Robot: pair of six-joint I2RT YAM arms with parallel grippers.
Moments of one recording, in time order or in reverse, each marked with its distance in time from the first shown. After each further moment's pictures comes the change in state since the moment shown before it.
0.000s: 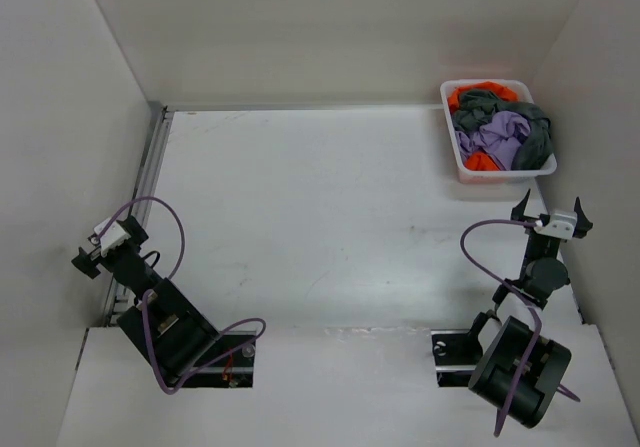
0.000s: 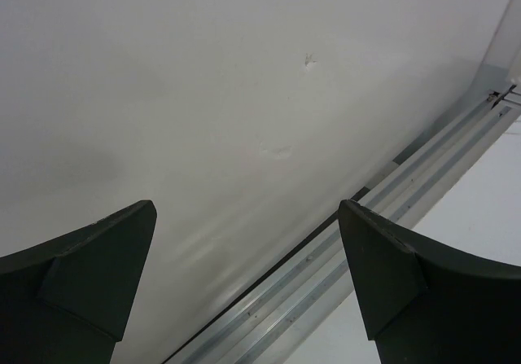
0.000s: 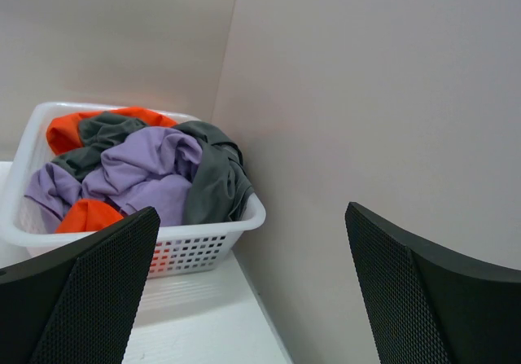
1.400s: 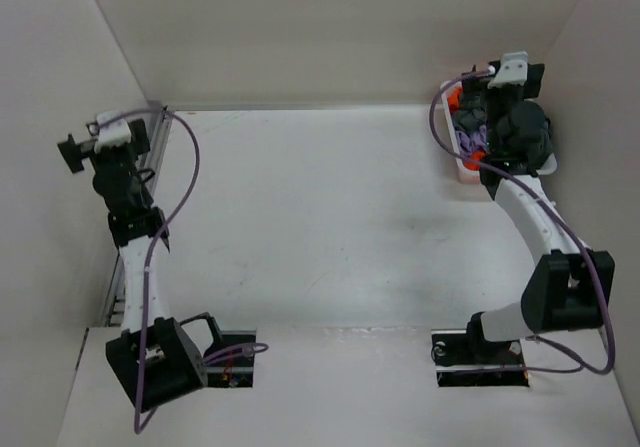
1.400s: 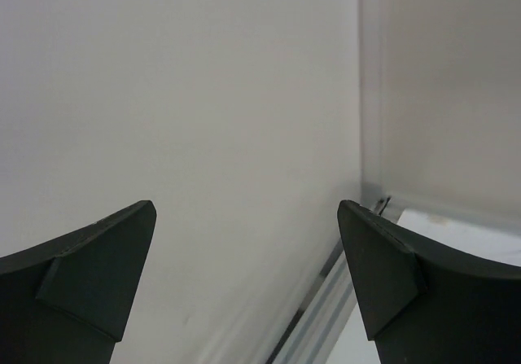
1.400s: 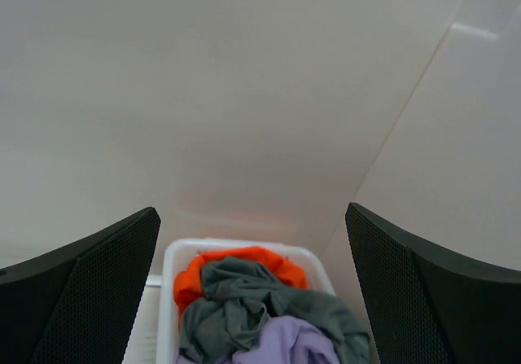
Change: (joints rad) left arm -0.410 -0.156 0.613 -0.606 -0.133 0.193; right arm 0.662 0.483 1.051 -0.612 0.378 -0.231
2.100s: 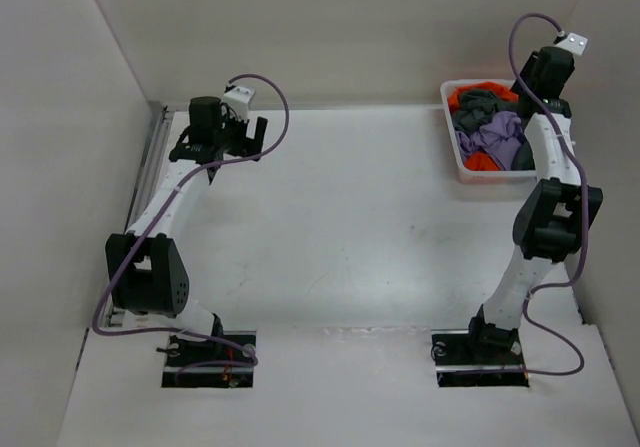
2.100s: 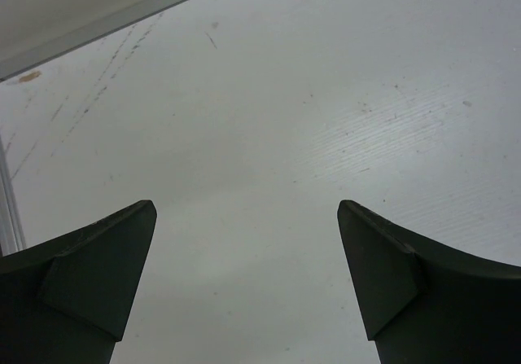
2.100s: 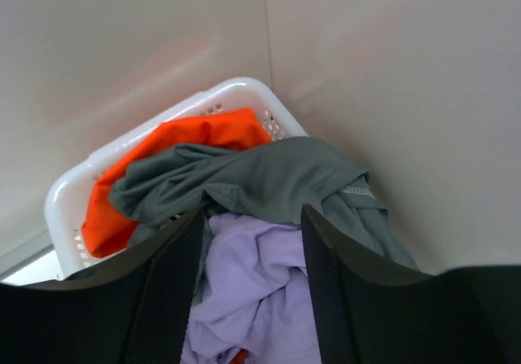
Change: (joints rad) left arm -0.504 0.524 0.628 -0.937 0.341 -0.051; right arm -0.262 0.578 0.764 -0.874 0.198 0.535
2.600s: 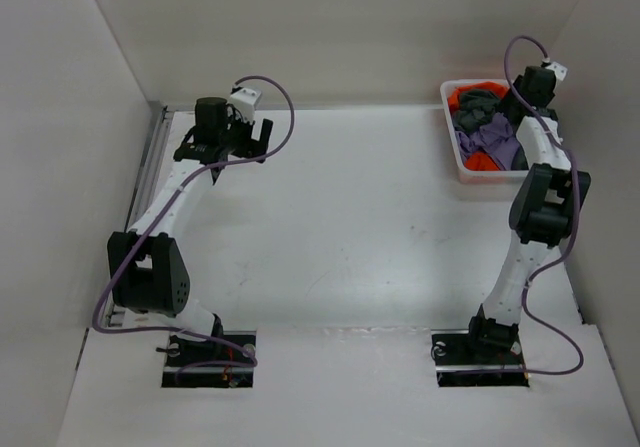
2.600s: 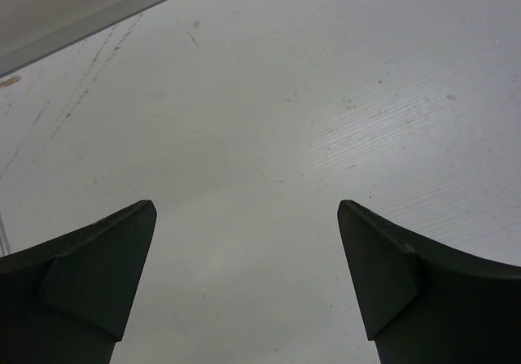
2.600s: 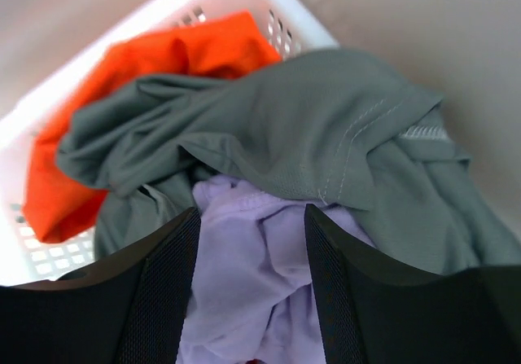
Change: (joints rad) left arm -0.032 0.008 0.001 -0.008 0.004 -0.002; right arm -0.027 0.175 0.027 -0.055 -0.077 0.153
